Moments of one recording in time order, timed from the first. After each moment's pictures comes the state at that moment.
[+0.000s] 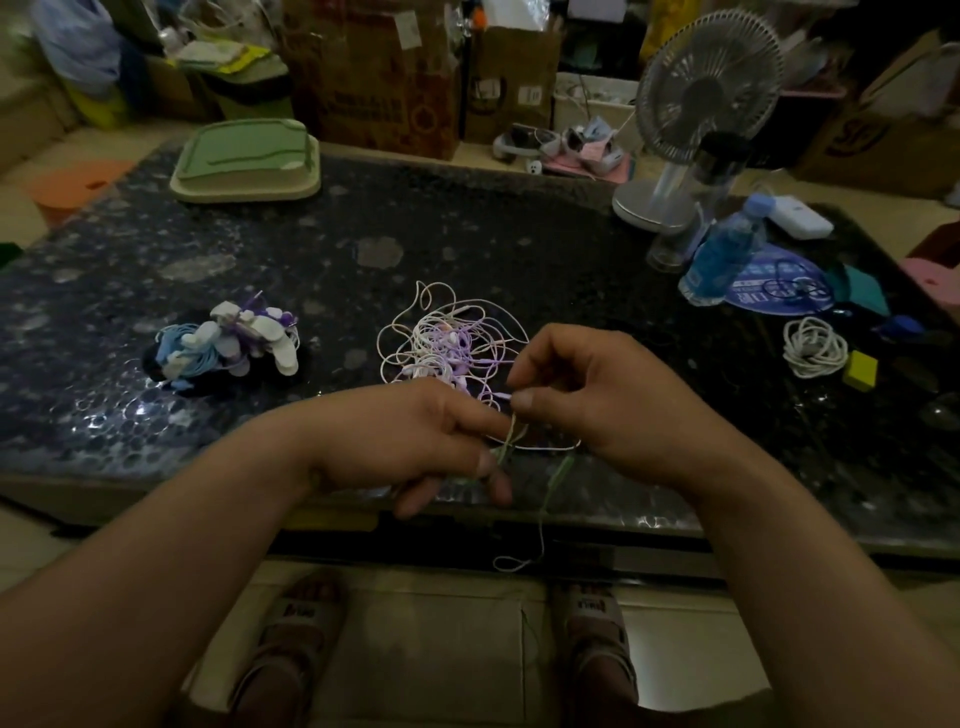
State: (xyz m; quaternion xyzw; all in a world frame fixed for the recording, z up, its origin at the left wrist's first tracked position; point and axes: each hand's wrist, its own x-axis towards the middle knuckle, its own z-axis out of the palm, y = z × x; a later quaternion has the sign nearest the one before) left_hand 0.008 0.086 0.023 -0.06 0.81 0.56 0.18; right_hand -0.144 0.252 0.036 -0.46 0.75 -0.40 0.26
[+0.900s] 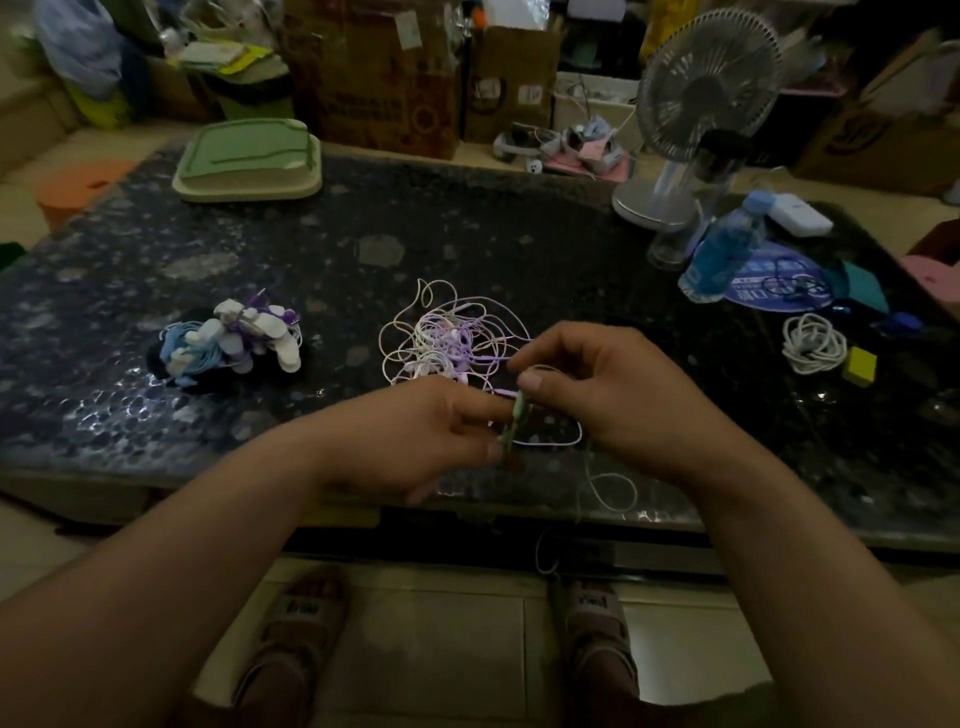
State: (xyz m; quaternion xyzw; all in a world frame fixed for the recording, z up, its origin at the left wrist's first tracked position) left_hand 0.011 0.093 0.015 -0.09 0.84 0.51 0.13; right_hand -0.143 0.254 0.034 -0.42 0.77 -0.40 0.25
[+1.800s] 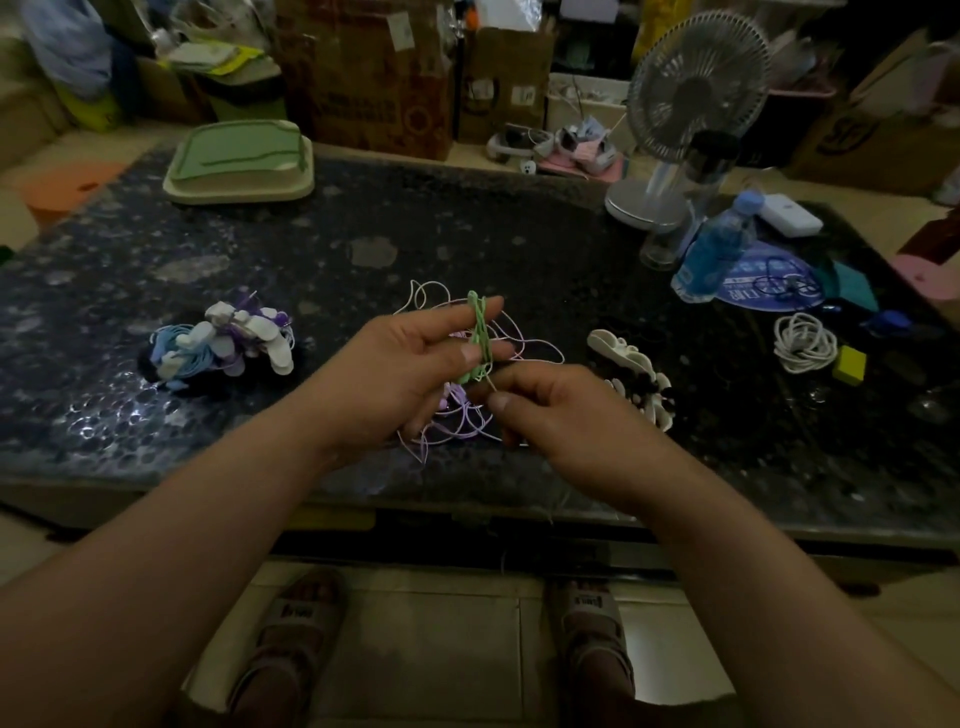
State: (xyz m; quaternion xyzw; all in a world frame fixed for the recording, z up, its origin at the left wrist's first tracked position) left_hand -0.001 0.087 0.018 -0.17 0.73 0.65 -0.10; right_hand -0.122 0.248 0.017 -0.41 0.77 -0.37 0.31
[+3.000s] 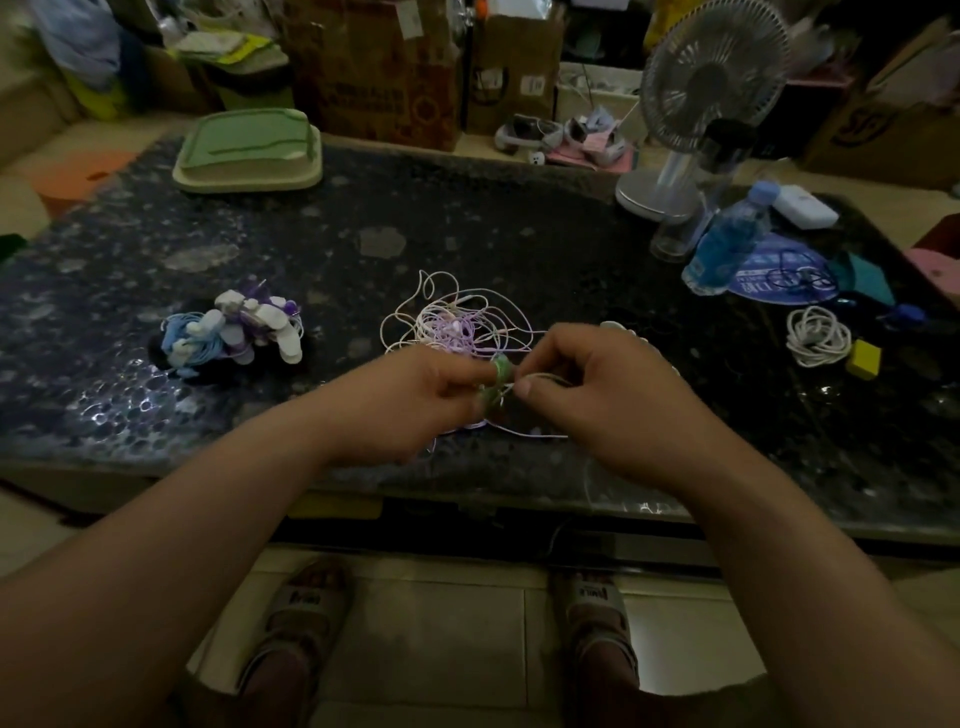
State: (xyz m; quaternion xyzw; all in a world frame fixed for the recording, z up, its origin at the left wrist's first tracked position) left_hand 0.009 0.086 0.016 -0.13 0.88 0.45 0.04; right_hand -0.131 0.256 0.031 -0.46 0.81 -0.33 0.16
